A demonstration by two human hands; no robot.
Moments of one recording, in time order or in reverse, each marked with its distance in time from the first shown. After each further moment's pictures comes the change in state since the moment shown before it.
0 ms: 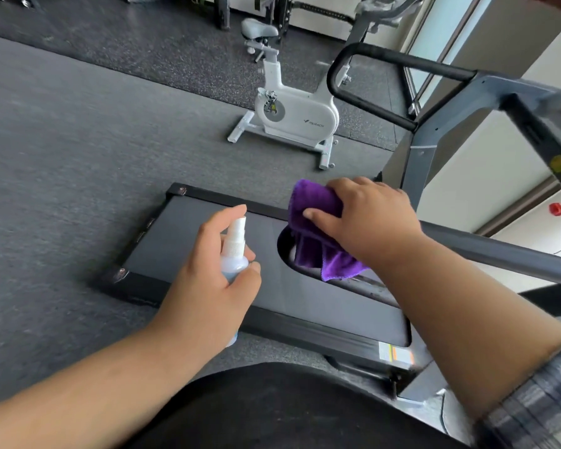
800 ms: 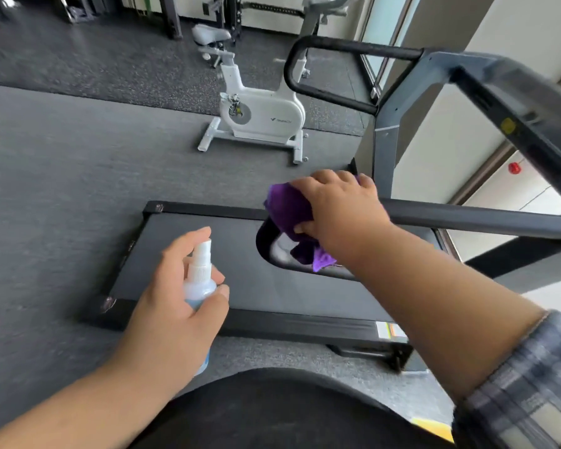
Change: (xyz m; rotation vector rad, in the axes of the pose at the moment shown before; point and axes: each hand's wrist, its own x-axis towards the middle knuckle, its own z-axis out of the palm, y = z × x) left_hand -0.017 0.010 -0.020 0.051 -0.106 0.011; right_hand -0.016 -0.004 -0.008 0.008 -0.092 -0.025
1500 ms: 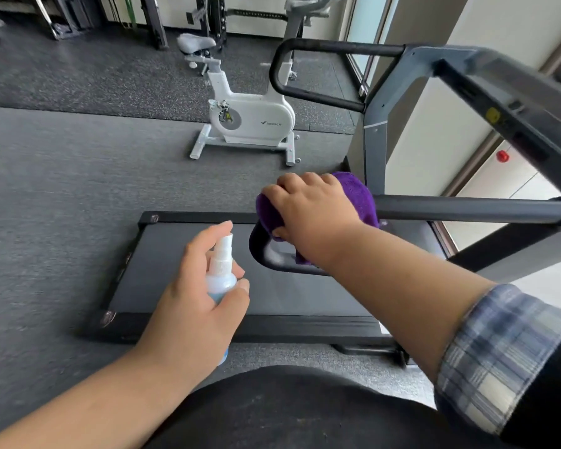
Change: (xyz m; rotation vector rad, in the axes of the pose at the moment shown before) left_hand 0.013 0.009 0.017 0.004 -0.082 0.080; right_hand 0.011 -0.012 0.017 -0.168 0.149 -0.152
